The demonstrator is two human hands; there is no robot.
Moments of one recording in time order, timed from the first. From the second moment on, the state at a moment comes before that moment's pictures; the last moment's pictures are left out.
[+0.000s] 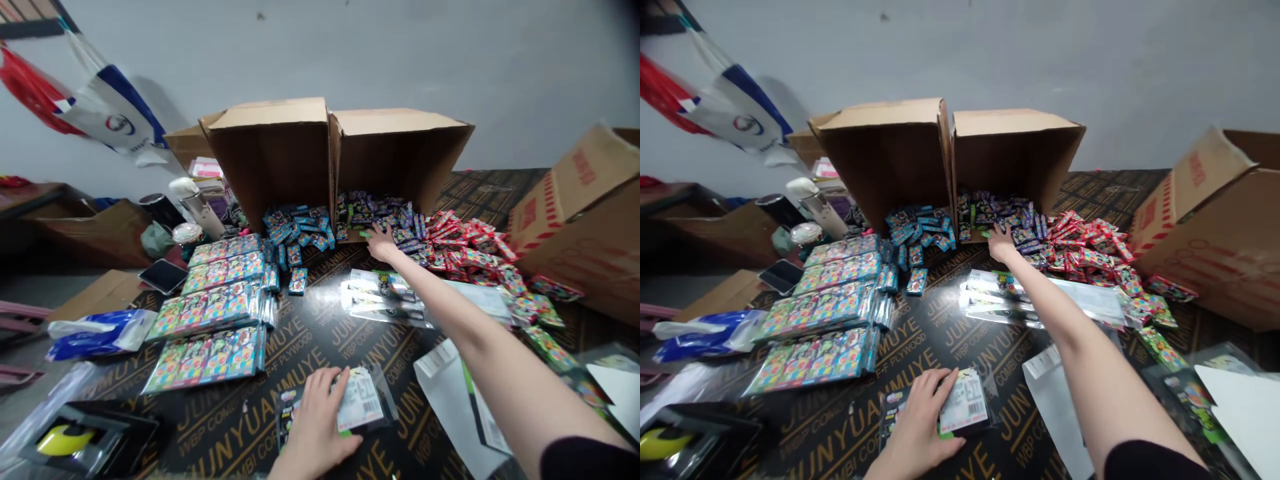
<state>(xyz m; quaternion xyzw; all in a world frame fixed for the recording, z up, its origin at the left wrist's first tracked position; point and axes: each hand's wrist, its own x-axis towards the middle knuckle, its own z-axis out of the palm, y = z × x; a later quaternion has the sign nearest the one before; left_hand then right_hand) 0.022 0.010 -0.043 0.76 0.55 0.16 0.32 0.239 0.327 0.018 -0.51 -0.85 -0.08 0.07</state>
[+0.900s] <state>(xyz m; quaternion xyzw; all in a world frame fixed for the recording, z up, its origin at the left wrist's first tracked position) 0.060 0.022 0.015 0.54 0.53 0.37 0.54 0.261 0.040 0.019 -0.36 -0.84 0.16 0.36</state>
